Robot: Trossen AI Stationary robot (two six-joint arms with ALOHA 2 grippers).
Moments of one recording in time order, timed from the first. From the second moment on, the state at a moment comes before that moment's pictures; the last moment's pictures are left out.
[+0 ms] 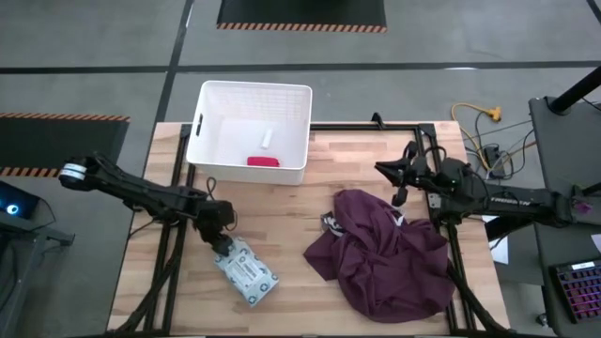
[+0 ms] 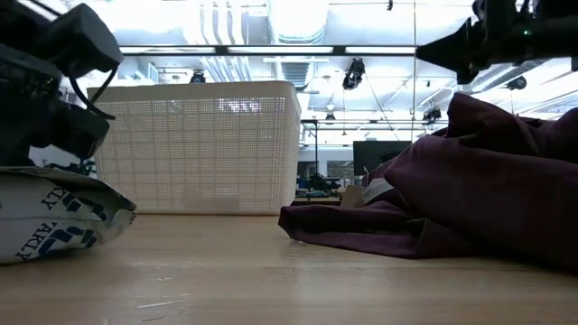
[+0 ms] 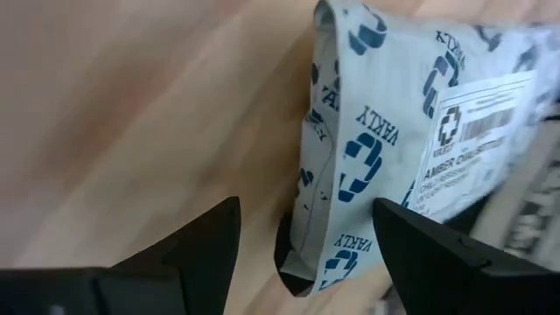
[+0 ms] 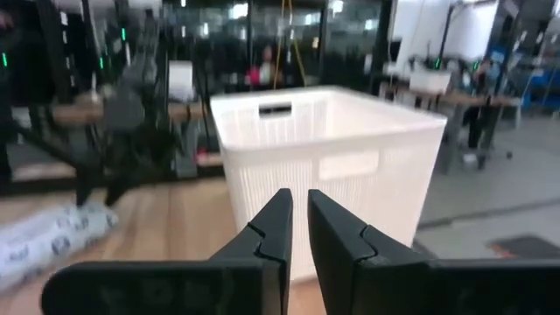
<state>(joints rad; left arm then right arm) -0.16 0.97 0.34 -0.44 0.48 -1.07 -0.23 0.45 0.26 0.24 0.08 -0.01</state>
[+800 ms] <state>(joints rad) -0.16 1.06 0.29 -0.22 0.60 -1.12 -0.23 0.45 0.35 -0.07 0.10 -0.03</state>
